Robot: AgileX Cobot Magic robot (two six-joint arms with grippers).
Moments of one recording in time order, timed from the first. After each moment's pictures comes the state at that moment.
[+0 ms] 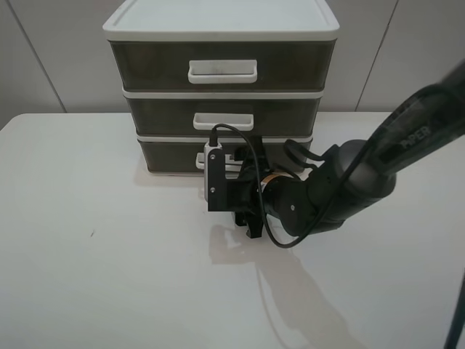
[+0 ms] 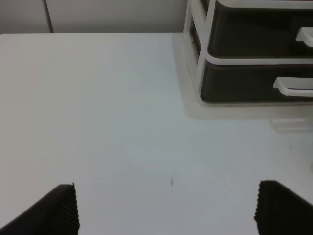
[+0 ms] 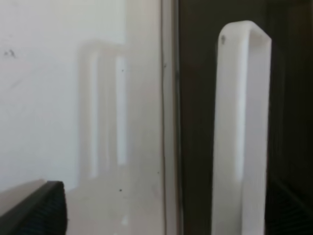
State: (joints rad) left arm -0.06 0.00 -0.51 -0.05 1.06 0.00; right arm 0.76 2.09 -0.81 0.48 -0.61 -1.50
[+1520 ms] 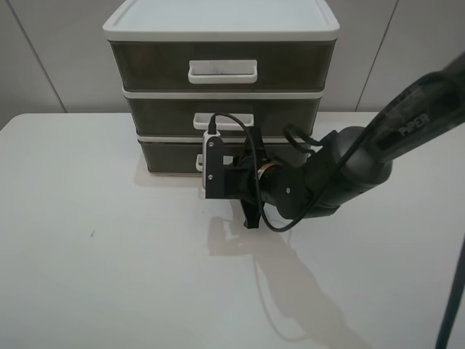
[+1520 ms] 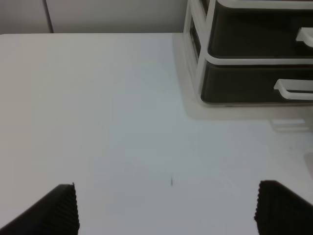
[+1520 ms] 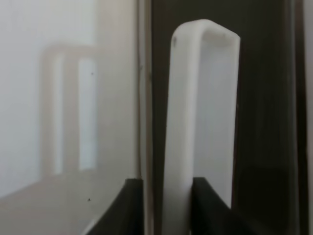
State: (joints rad) left arm -0.06 0.00 -0.51 -0.05 1.06 0.00; right arm 0.74 2.09 -0.87 0.51 -0.53 -1.53
